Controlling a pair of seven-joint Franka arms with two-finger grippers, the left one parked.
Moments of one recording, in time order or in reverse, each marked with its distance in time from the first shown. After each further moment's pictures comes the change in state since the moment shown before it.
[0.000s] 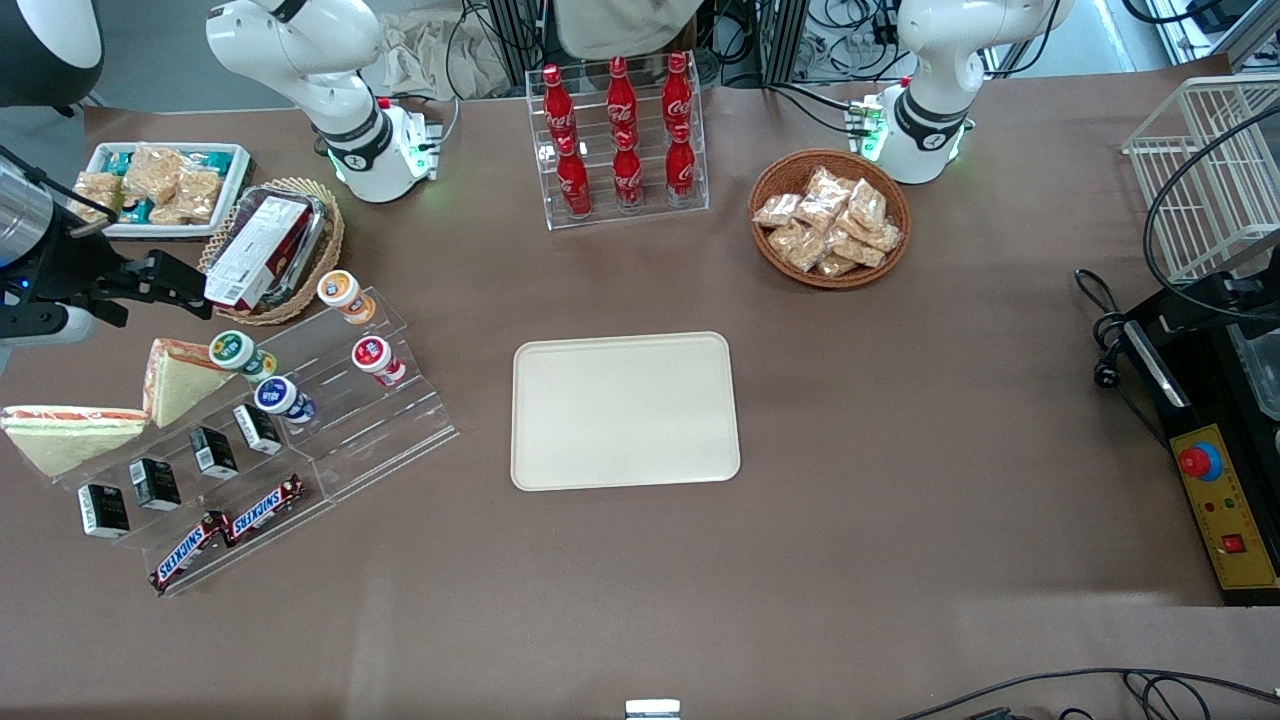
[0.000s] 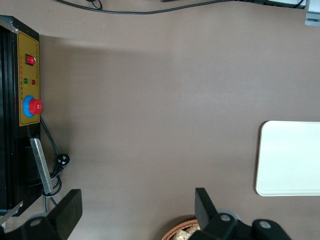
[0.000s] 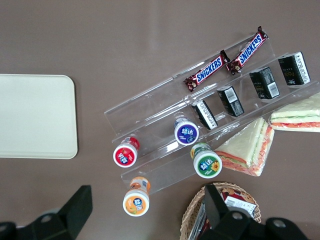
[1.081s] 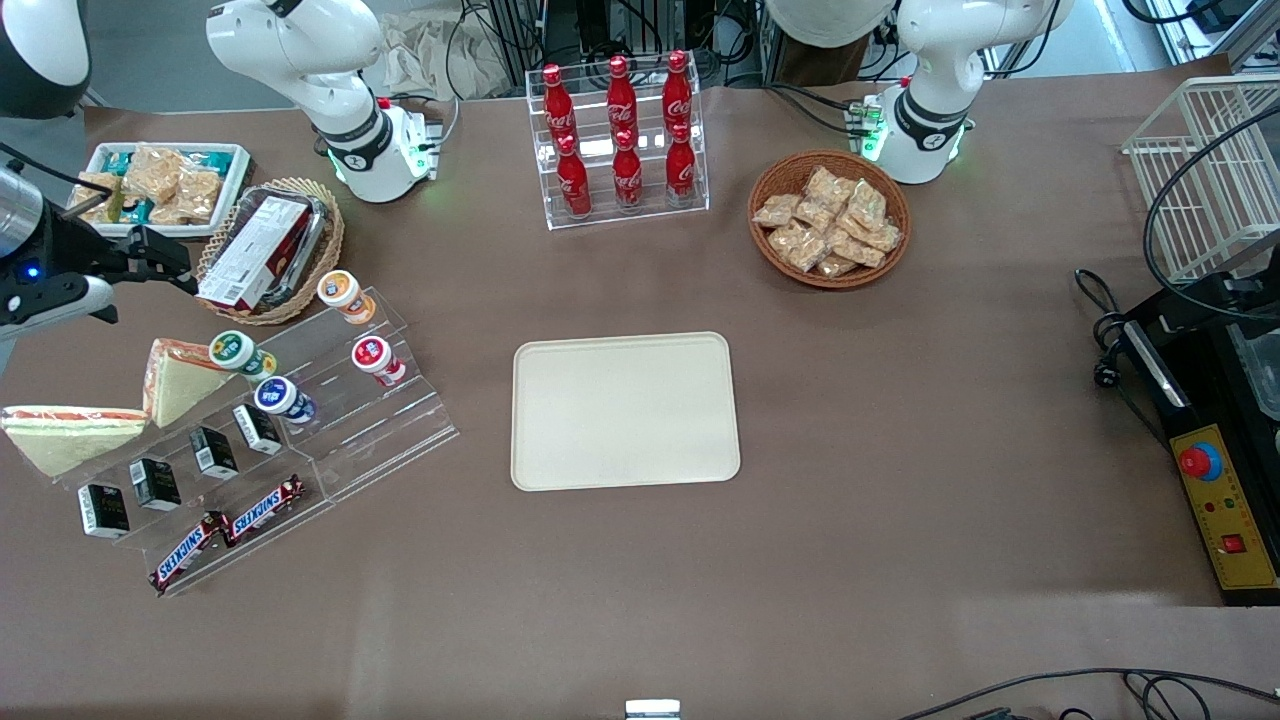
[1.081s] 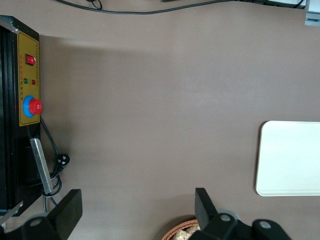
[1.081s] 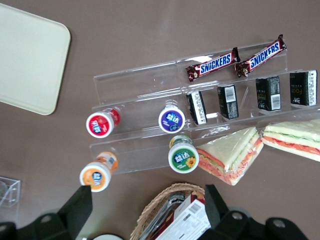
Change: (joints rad) arm -0.021 -0.130 -0.076 -0.261 -0.008 0.115 -0.395
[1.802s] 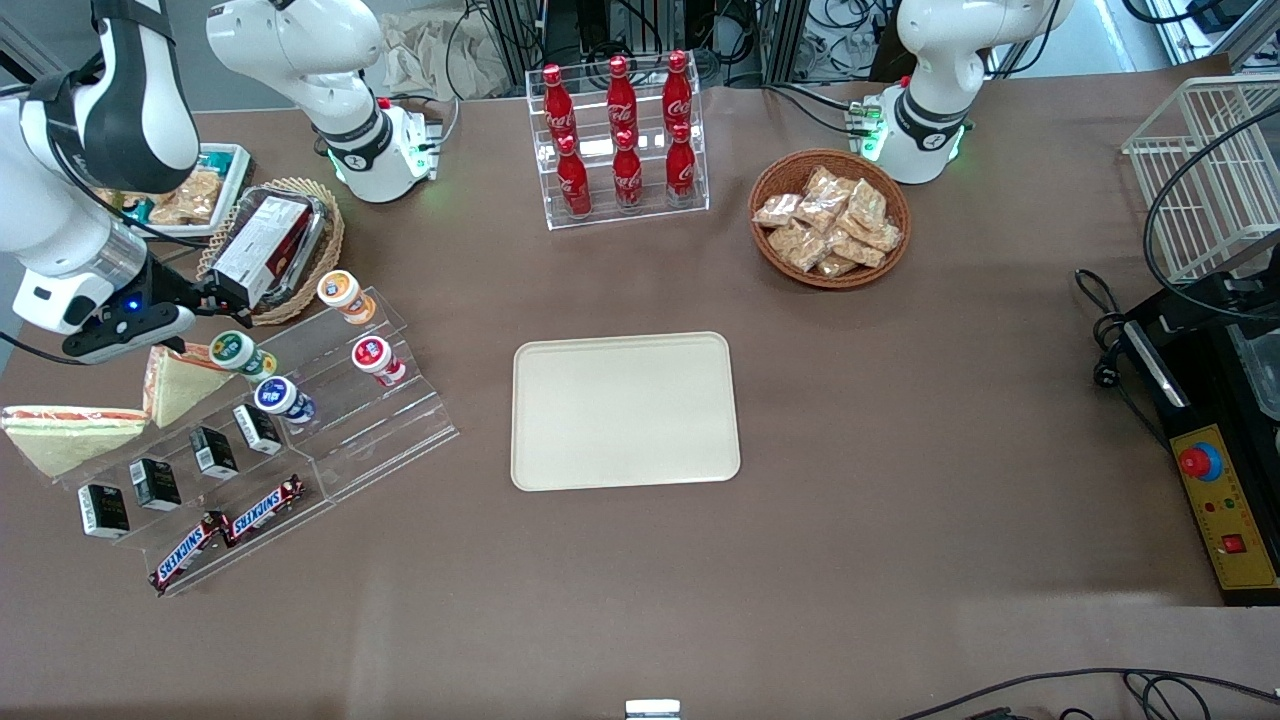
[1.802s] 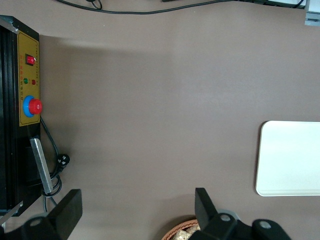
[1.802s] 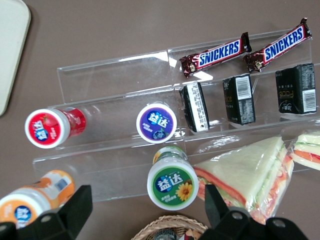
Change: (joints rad) arm -0.009 -0.078 -0.054 -0.450 -0.002 0.455 -0.089
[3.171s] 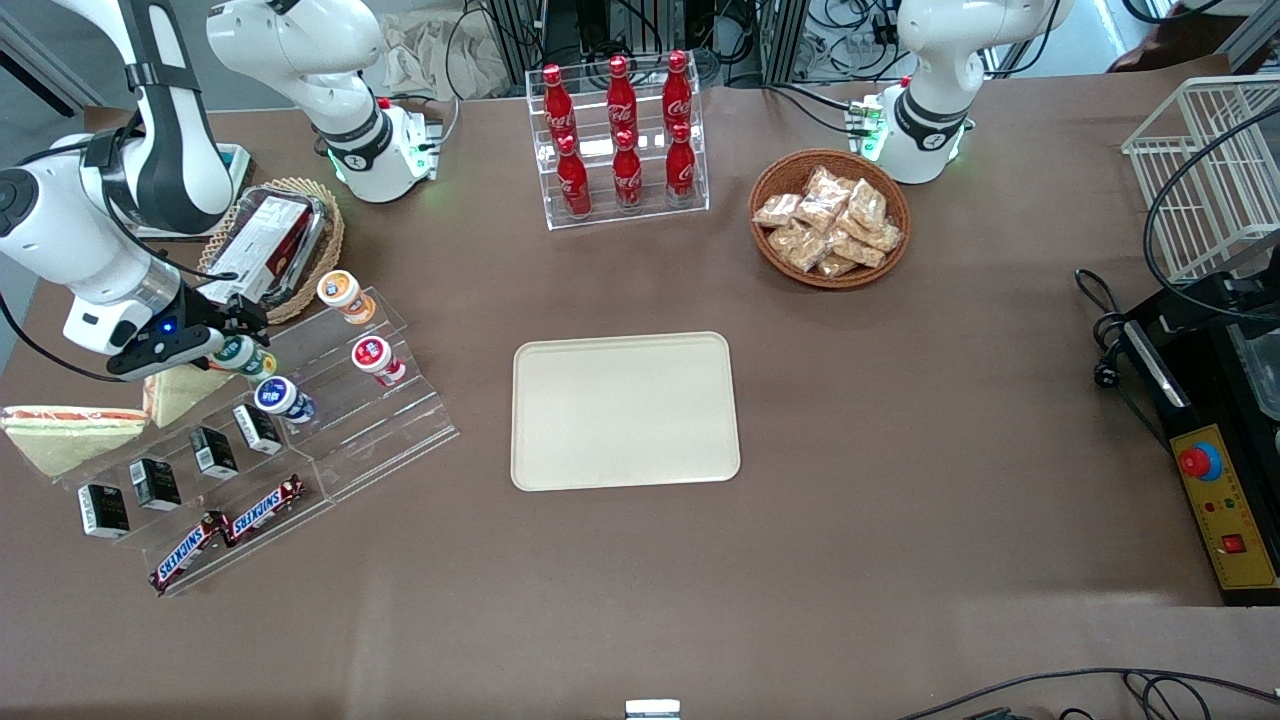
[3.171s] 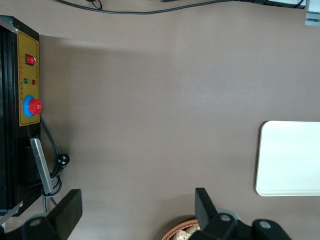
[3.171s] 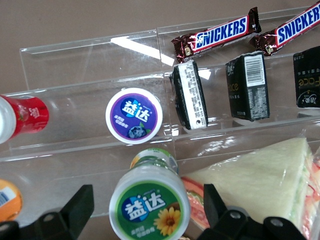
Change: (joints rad) arm -0.003 0.072 -0.039 -0.120 -0.004 0.198 -0.060
